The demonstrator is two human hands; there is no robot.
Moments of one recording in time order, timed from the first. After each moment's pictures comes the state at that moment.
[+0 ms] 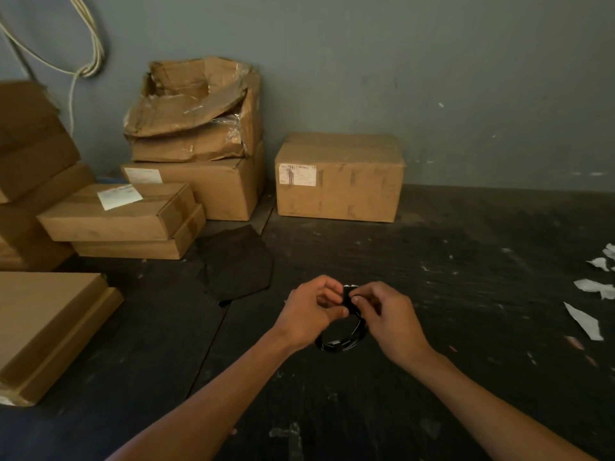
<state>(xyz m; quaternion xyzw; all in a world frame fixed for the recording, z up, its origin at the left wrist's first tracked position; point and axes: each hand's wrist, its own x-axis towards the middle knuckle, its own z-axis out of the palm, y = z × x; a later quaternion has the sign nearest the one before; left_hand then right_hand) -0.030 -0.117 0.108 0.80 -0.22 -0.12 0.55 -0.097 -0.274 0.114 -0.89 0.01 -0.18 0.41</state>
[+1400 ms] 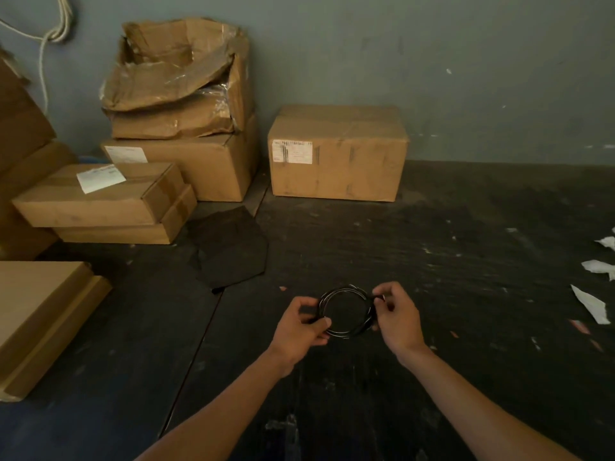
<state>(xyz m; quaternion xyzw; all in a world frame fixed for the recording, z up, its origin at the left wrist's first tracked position) -0.023 -0.111 0.029 0.70 -0.01 -0.25 0.66 -0.064 -0.301 0.031 -0.79 0.22 -0.14 0.55</state>
